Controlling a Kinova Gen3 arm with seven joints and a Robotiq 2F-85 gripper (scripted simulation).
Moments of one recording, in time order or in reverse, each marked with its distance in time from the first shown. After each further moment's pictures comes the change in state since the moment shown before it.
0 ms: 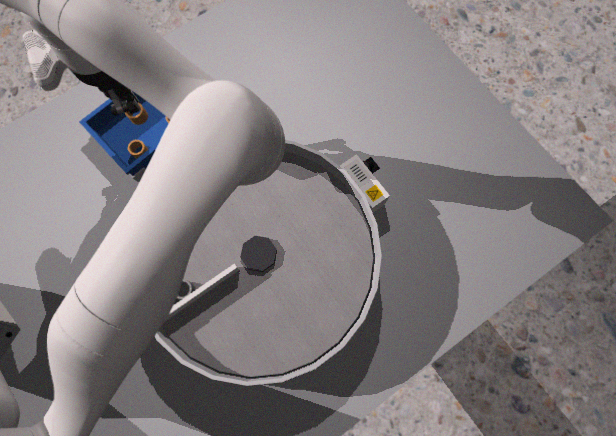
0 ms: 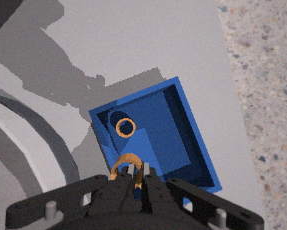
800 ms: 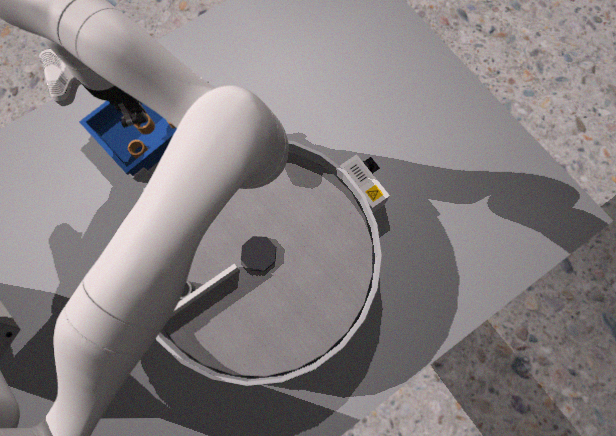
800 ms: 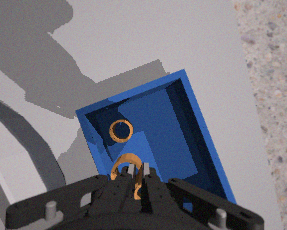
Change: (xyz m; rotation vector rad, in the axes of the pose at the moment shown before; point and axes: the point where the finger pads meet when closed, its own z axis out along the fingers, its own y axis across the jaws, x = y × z) arm 0.002 0.002 0.042 -0.002 -0.003 -0.005
